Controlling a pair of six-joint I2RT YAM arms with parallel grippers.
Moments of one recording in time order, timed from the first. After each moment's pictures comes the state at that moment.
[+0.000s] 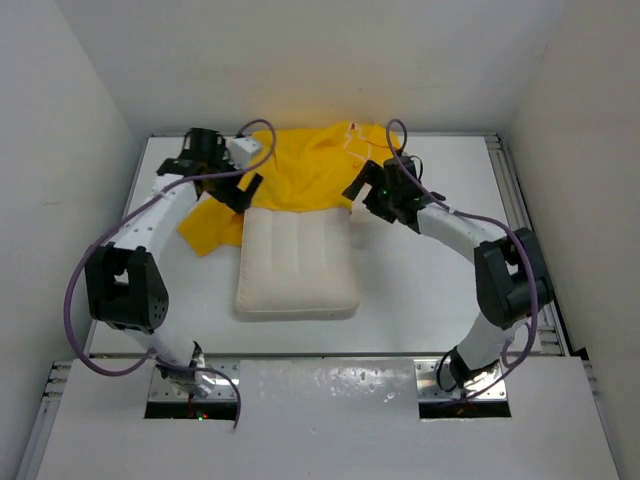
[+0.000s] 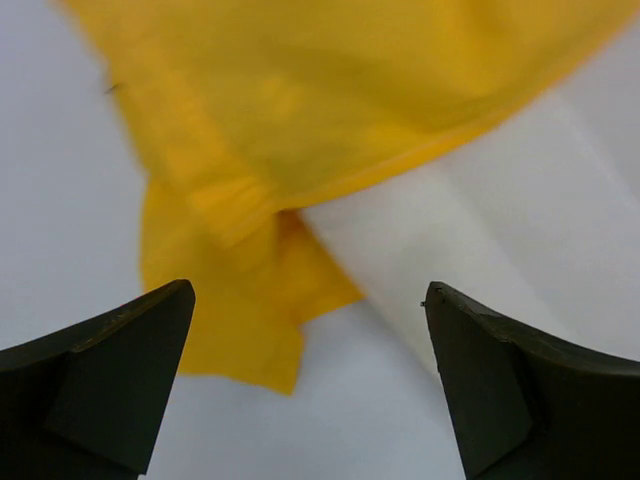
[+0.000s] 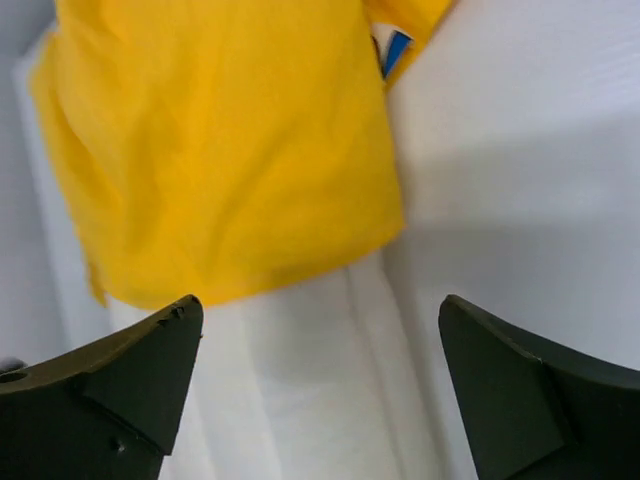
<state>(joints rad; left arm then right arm) -0.19 1.63 1.41 -0.70 0.21 0.55 0.38 1.74 1.07 0.05 -0.05 0.88</state>
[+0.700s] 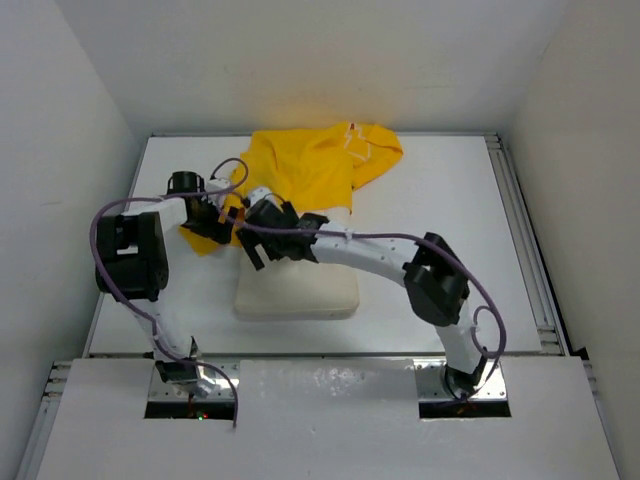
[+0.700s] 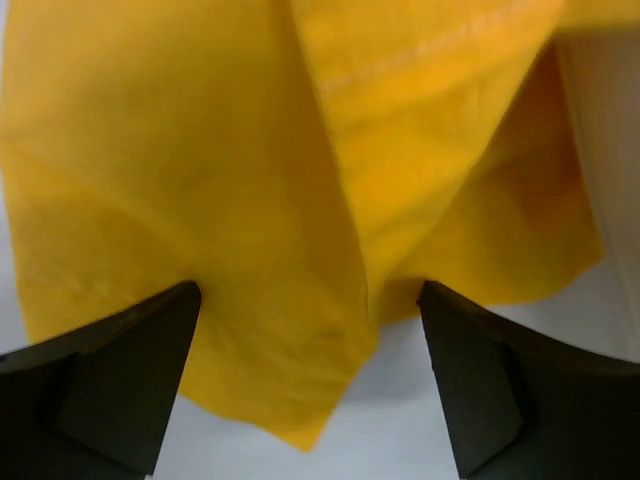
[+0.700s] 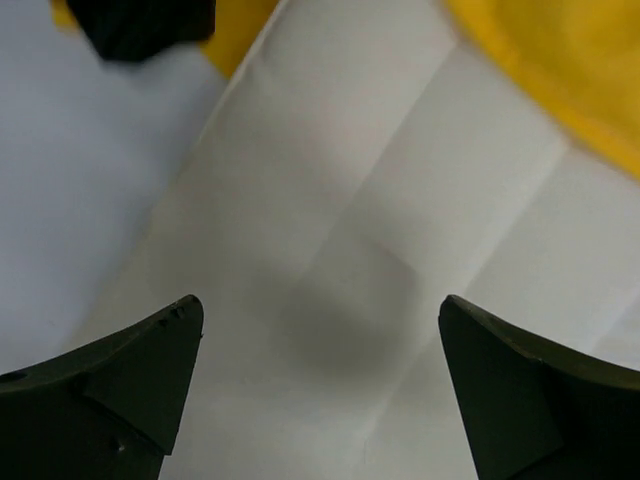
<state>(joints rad) 0.10 1.81 1.10 -0.39 0.26 0.53 1.00 2.03 1.69 -0.48 0.32 0.32</state>
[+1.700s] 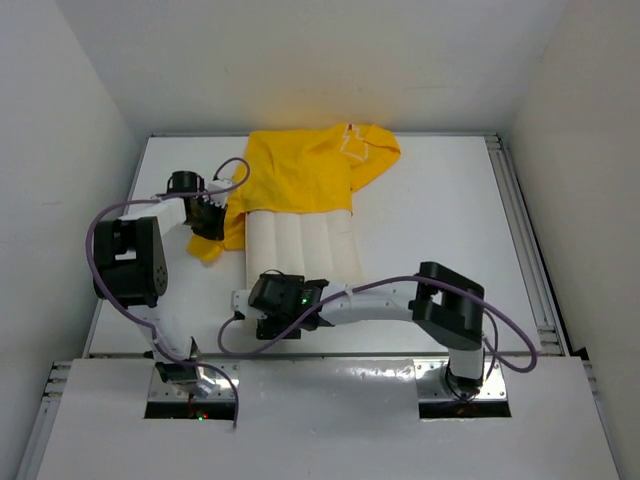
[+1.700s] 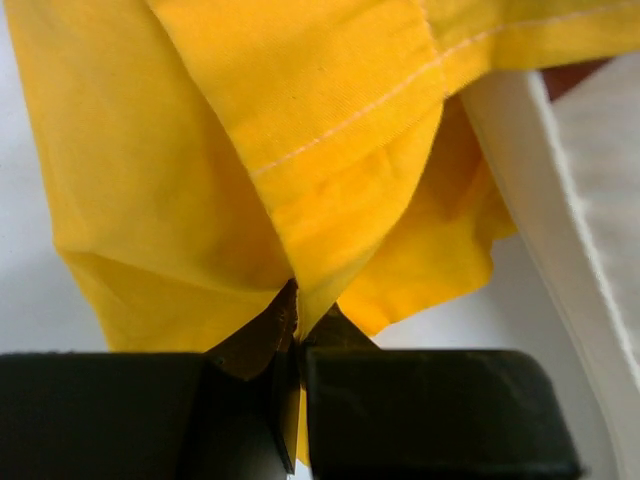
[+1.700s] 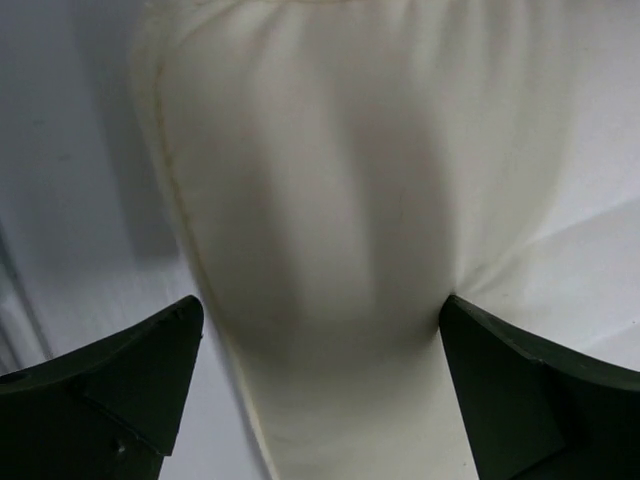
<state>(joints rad) 0.10 1.80 1.10 -0.44 0.34 0.52 1.27 1.88 1.22 -0.36 0.25 -0.39</state>
